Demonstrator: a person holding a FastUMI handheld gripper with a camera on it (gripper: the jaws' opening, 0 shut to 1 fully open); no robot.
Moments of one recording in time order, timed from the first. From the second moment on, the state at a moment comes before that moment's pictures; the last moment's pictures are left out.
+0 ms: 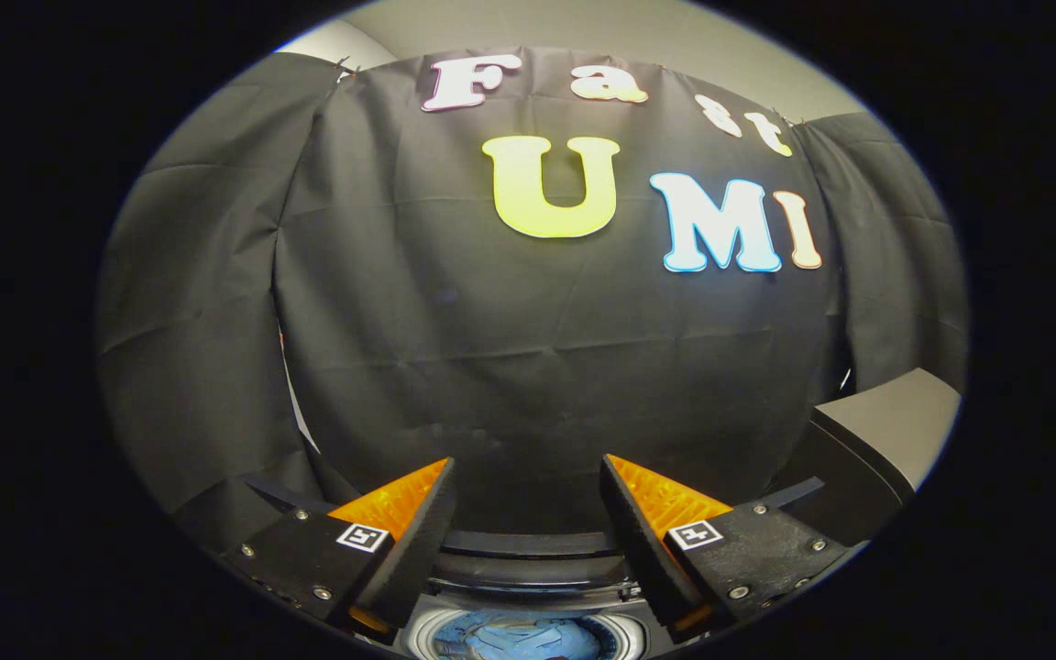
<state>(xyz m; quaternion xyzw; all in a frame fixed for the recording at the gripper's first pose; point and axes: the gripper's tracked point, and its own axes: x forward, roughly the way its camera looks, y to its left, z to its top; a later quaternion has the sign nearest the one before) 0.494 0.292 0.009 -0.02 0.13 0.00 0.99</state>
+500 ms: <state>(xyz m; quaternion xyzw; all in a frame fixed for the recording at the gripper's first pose) 0.439 0.293 -0.001 -0.02 0.12 0.00 0.99</state>
